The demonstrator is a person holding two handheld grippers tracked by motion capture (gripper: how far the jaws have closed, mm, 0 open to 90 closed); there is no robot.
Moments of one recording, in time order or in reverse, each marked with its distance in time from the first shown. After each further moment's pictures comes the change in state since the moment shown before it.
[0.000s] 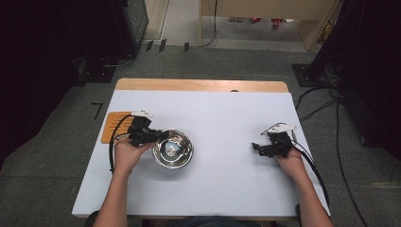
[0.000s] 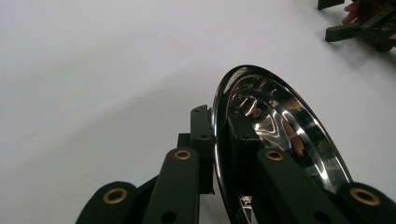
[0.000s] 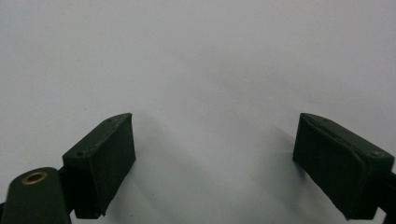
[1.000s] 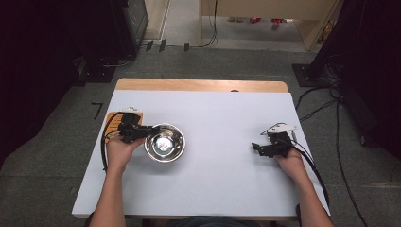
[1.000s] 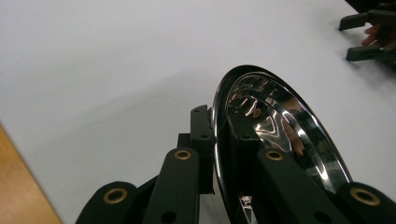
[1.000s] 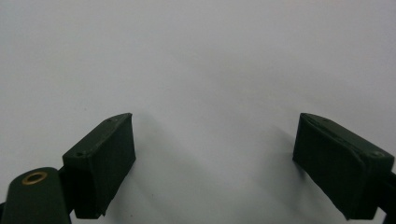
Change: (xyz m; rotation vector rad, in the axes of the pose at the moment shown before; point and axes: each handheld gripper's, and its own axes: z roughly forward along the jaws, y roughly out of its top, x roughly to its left) left arm 0.028 -0.004 -0.016 -0.045 0.050 -0.062; right arm 0.000 0.000 0.000 0.000 0.000 0.001
